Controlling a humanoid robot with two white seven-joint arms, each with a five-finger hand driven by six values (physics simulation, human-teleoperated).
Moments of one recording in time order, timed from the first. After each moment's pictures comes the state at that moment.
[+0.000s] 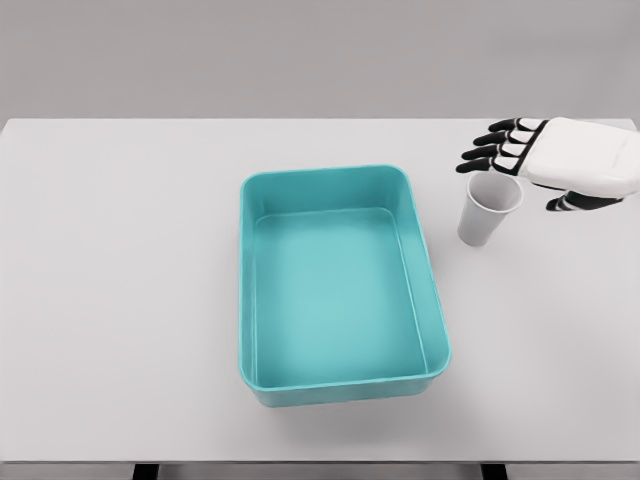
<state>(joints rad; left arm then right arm) 0.00 0.00 -0.06 -0.03 0.07 0.03 -0.03 -0.52 -1.01 0.33 -1.75 0.29 -0.61 0.61</state>
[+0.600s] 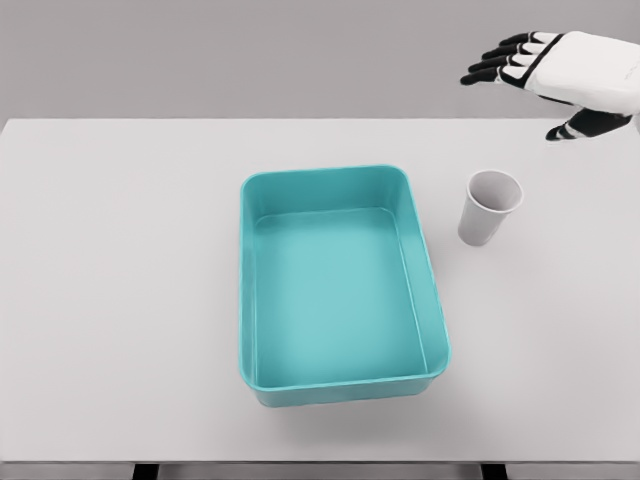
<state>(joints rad) 0.00 0.00 -0.06 -0.03 0.07 0.03 -0.03 -0.81 -0.95 0.47 -1.61 0.23 -0.52 0.61</state>
